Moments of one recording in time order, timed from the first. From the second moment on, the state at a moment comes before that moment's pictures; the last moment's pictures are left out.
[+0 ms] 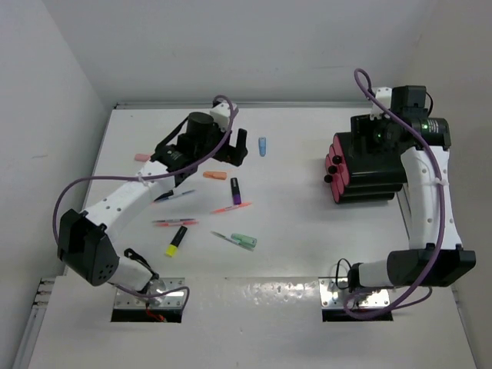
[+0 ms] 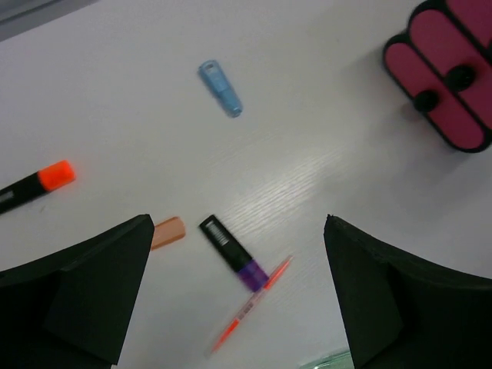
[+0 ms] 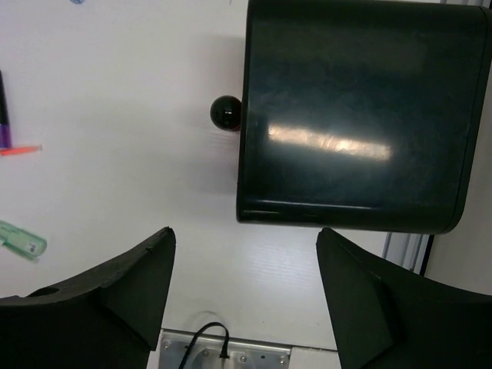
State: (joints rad) left arm -0.55 1.41 1.25 -0.27 0.01 -0.10; right arm -0.07 1.38 1.62 -1.13 -0.11 -0.17
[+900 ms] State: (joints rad) left arm -0.71 2.25 1.40 0.85 0.48 -0.97; right arm -0.07 1.63 1.64 -1.13 -0.05 -0.12
